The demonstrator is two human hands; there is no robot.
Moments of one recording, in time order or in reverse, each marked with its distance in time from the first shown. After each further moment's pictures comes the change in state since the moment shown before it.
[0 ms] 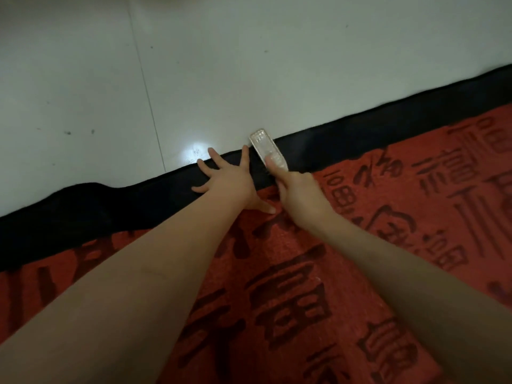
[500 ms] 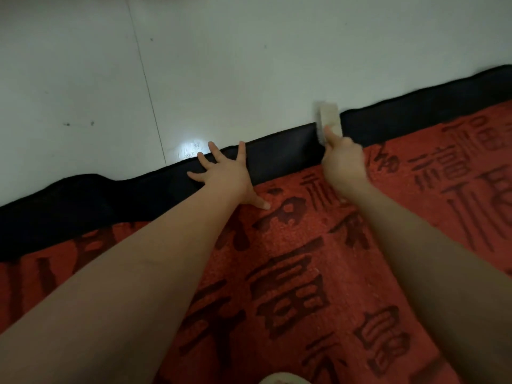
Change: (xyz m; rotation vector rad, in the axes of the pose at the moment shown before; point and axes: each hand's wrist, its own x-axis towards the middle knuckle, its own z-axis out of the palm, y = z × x) left_hand -0.009 -0.010 0.001 0.009 0.031 0.026; right_hand 0.021 0.039 -0.039 -0.146 0.160 0.420
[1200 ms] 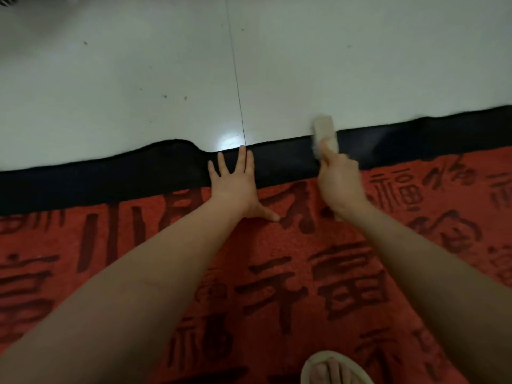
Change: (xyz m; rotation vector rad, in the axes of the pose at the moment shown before) left_hand -0.038 -0.126 0.040 0.087 0.128 0.005; right_hand -0.086 -0.110 0.037 0.071 -0.112 -0.254
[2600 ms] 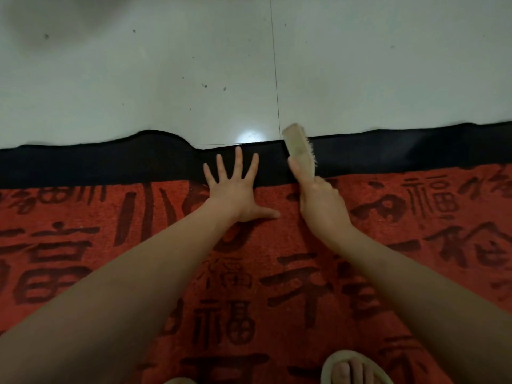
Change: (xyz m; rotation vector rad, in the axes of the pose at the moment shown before) left_hand -0.028 -0.057 0.026 -0.084 0.055 -0.044; right_hand -0.049 -0.045 0.052 -0.060 -0.136 -0.307
